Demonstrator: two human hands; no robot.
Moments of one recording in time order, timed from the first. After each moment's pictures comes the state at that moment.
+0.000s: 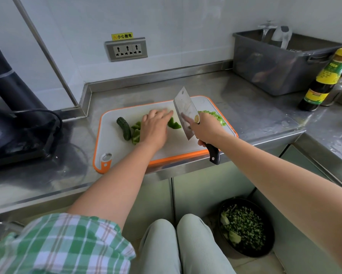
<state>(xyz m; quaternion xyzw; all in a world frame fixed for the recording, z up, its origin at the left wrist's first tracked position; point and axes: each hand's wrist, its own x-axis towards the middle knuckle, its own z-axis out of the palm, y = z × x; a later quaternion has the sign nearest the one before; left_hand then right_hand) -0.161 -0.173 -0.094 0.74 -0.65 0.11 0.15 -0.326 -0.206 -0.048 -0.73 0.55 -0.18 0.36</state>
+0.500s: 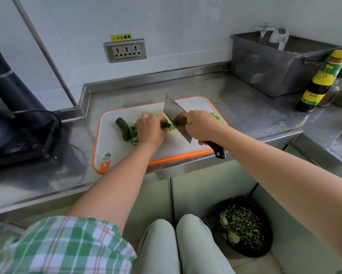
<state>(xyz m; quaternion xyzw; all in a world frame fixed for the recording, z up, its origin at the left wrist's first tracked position) -0.163 -0.169 -0.089 0.78 -0.56 0.03 0.27 -0.325 -0.183 -0.010 -0.83 0.50 -0.06 0.24</state>
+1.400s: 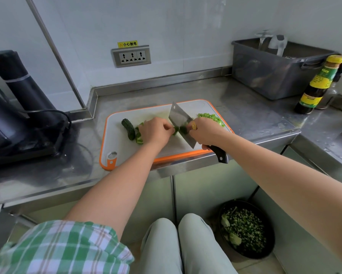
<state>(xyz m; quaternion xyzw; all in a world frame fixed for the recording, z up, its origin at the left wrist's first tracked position) -0.179 -0.150 -0.072 0.81 -0.52 -0.02 0.29 -0.333 -0.185 -0.031 -0.82 0.51 -0.07 0.25</state>
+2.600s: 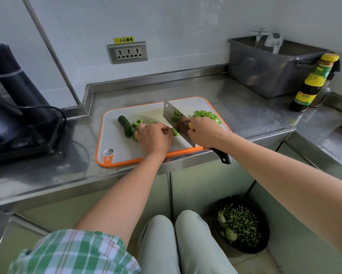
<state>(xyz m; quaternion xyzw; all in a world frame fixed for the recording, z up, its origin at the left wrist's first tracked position) -0.199 -0.137 -0.099 0.83 -0.44 0.04 0.33 -0.342 -0.169 -0.026 -0.88 0.47 -0.03 0.12</state>
